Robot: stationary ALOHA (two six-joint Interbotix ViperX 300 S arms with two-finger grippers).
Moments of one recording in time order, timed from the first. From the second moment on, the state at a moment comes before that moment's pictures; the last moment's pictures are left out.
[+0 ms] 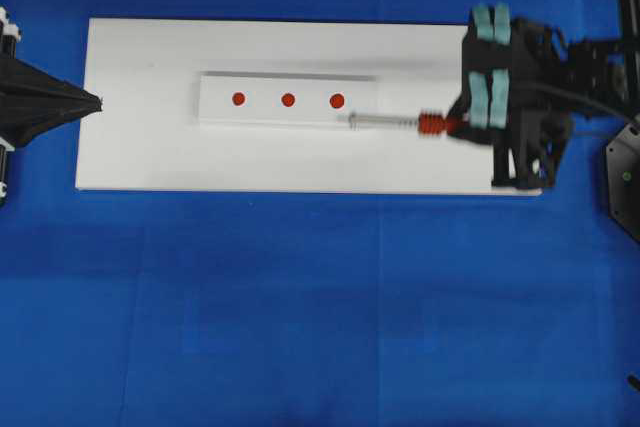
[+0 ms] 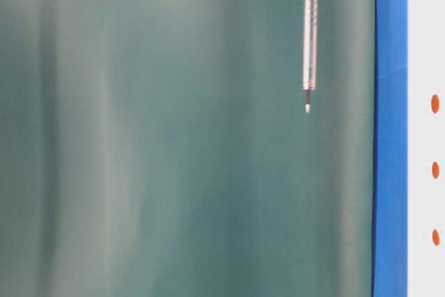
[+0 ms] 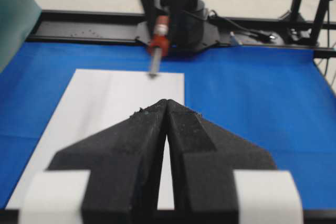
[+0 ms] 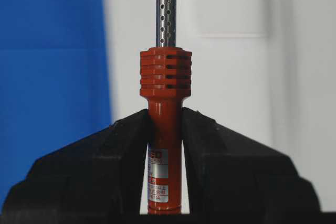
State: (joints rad) left arm 0.02 -1.02 1.23 0.00 -0.30 -0.02; right arm -0.04 -0.46 0.73 0.01 0.64 0.14
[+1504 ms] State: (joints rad) left arm 0.02 -1.02 1.23 0.00 -0.30 -0.02; right arm 0.35 0.12 0.25 -0.43 0.66 0.75
